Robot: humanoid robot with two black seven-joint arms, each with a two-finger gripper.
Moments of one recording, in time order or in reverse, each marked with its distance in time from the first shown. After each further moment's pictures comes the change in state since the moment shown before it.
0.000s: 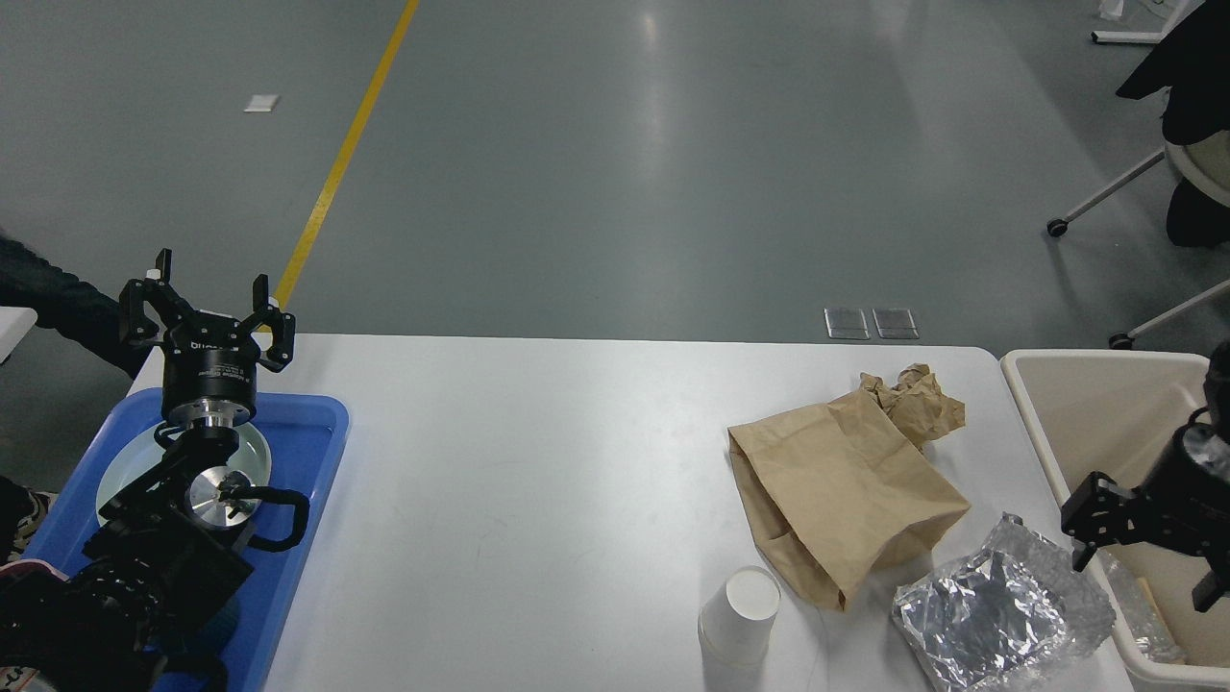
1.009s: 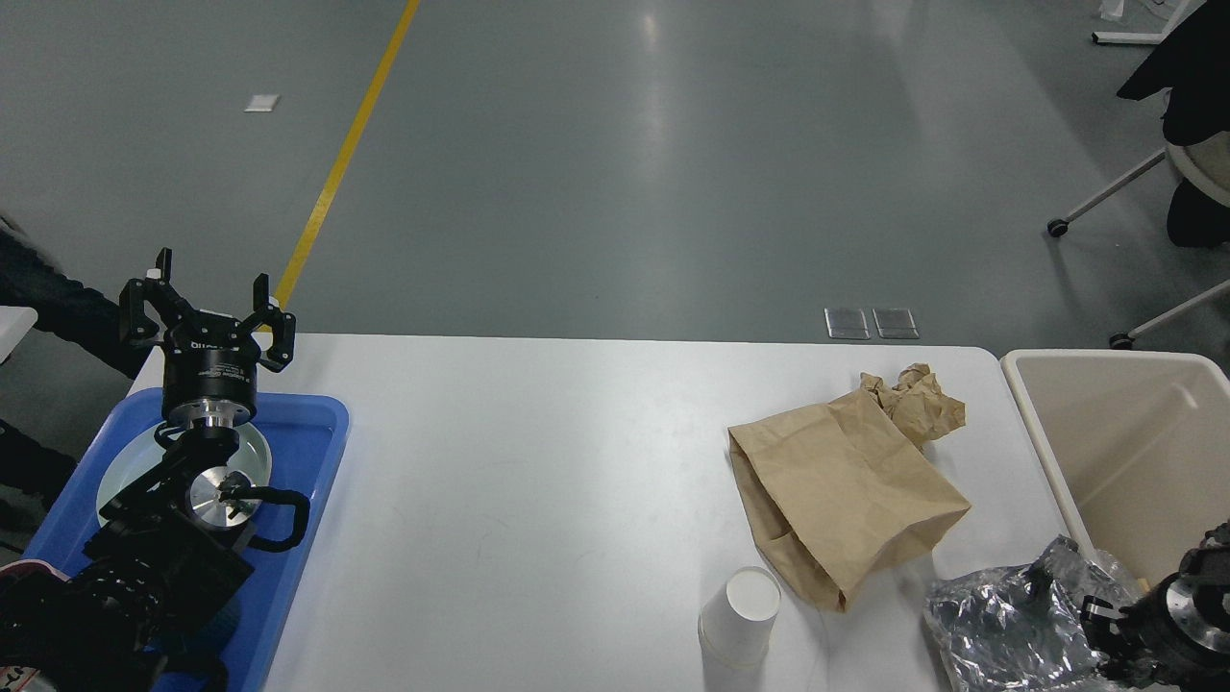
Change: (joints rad) left arm 0.000 0.000 0.000 0.000 0.000 0.000 0.000; right arm -0.380 -0.050 0.183 -0.062 -0.006 -0.513 0.002
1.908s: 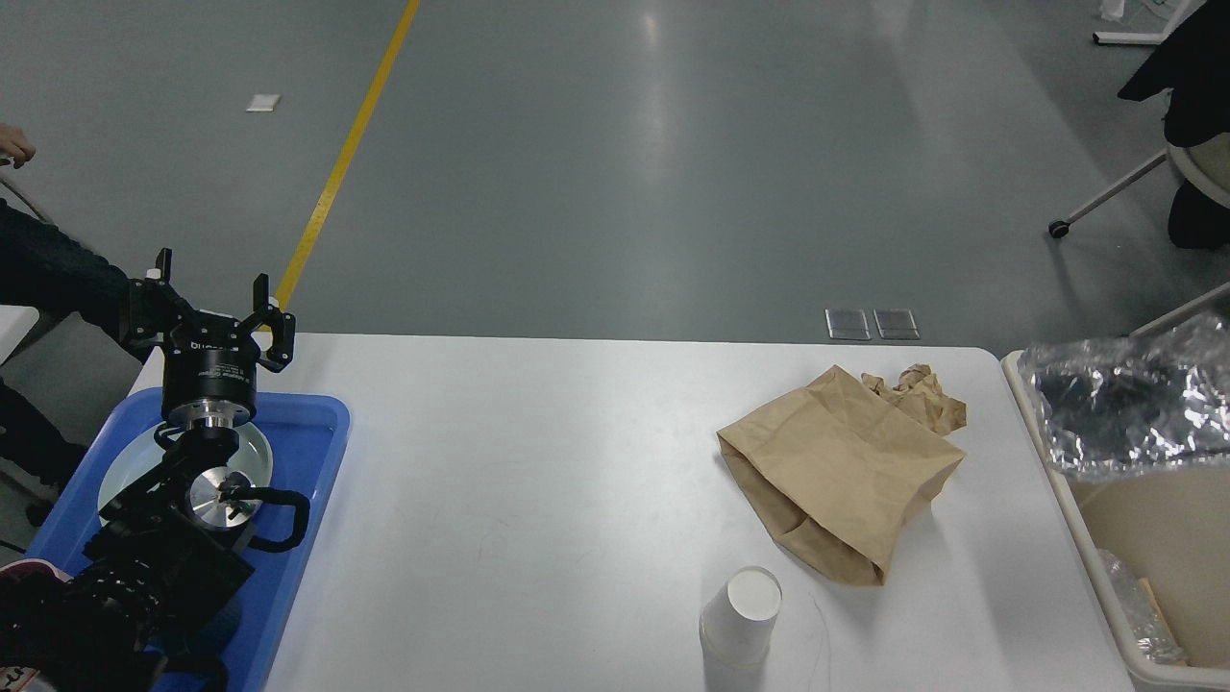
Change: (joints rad) left arm 0.000 0.000 0.000 0.000 0.000 0.000 0.000; right arm 0.584 -0.356 0.007 -0.004 -0.015 0.221 -0.003
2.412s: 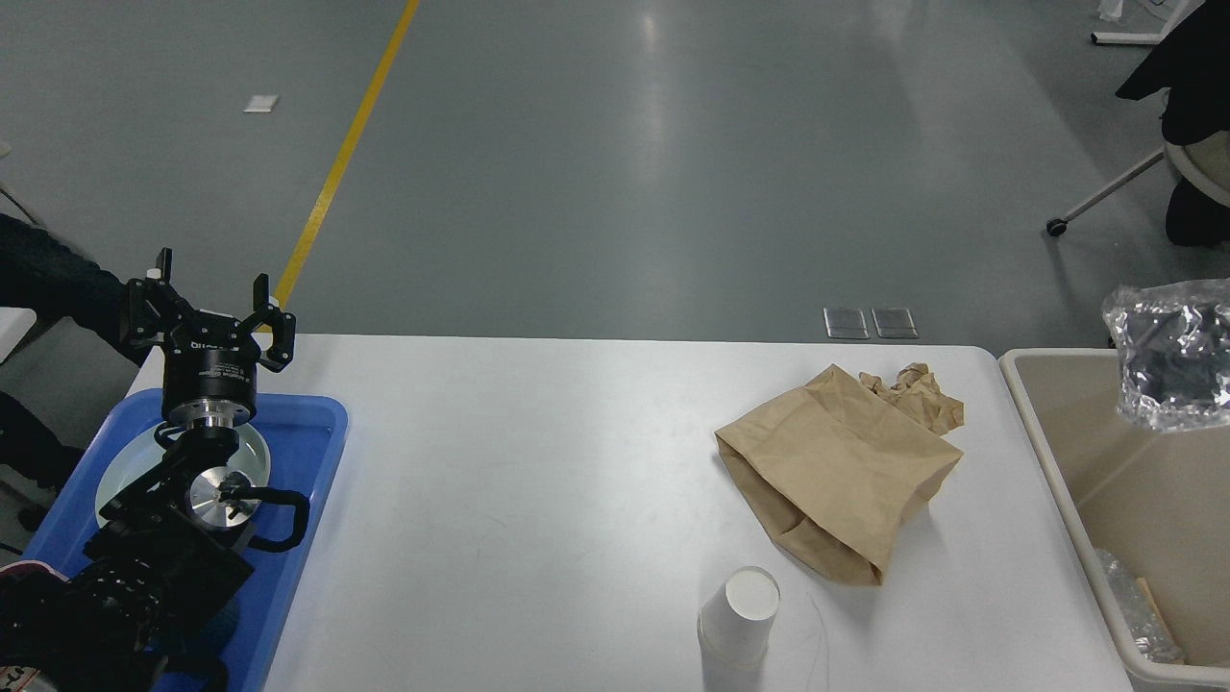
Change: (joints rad) left arm 0.000 0.000 0.000 0.000 0.000 0.000 0.000; right arm -0.232 0.017 0.094 -0.185 0.022 -0.207 0.000
